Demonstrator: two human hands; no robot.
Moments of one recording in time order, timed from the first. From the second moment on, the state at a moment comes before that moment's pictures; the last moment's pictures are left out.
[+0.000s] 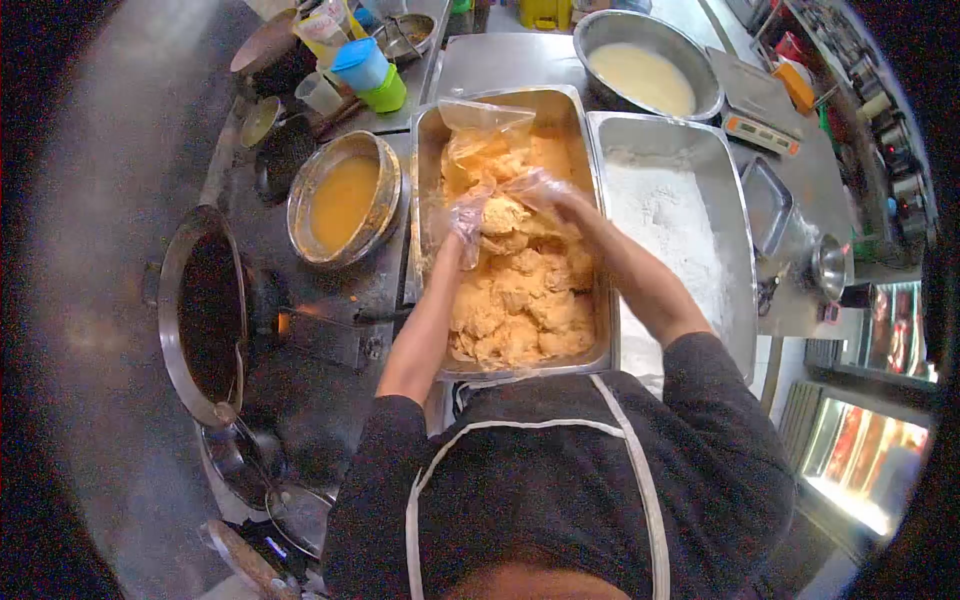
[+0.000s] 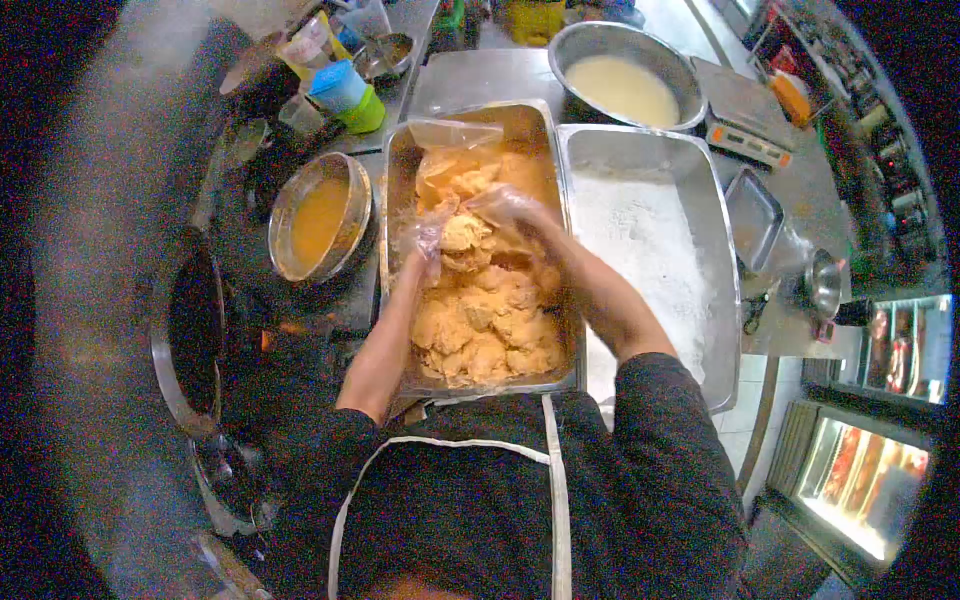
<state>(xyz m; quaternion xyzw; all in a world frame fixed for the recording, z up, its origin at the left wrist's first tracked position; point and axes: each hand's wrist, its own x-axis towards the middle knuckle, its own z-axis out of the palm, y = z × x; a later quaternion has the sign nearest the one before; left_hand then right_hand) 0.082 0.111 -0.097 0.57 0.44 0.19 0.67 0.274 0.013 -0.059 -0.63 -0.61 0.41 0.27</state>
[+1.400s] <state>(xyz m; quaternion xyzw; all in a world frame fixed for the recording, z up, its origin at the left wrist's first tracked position) 0.053 0.084 -0.141 0.74 0.56 0.12 0.35 0.336 0.106 -0.049 -0.64 -0.59 0.03 0.50</state>
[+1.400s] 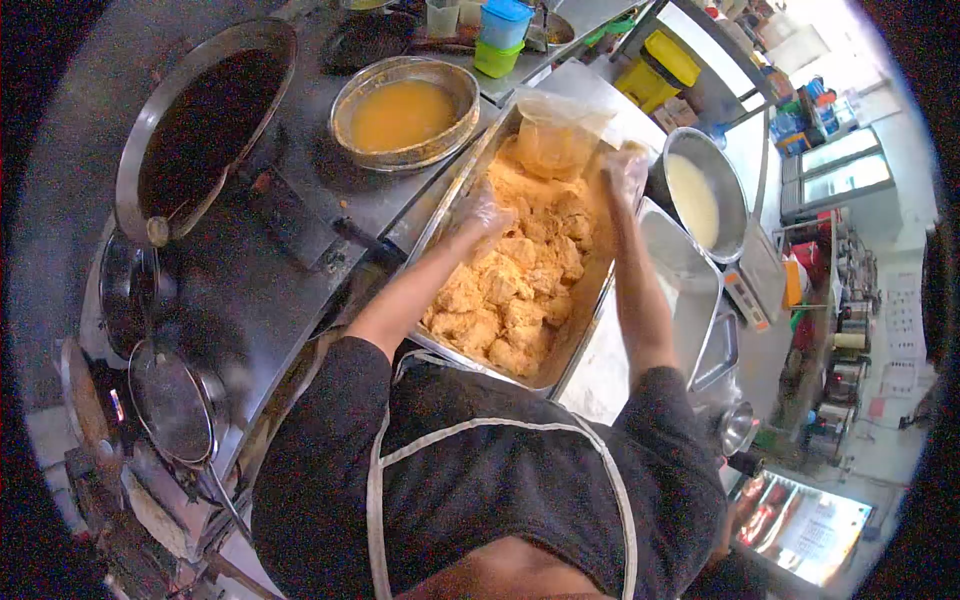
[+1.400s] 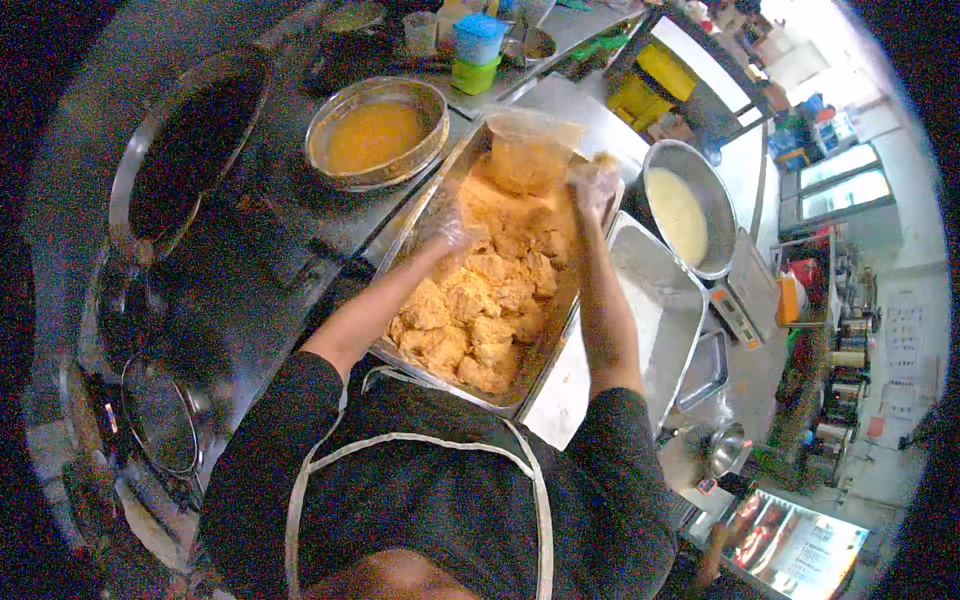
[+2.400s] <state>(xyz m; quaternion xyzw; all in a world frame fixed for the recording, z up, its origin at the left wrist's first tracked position) 0.091 0.162 -0.092 0.72 0.45 0.15 0.51 0.303 0.021 0.006 -0.47 -0.70 0.36 0.40</state>
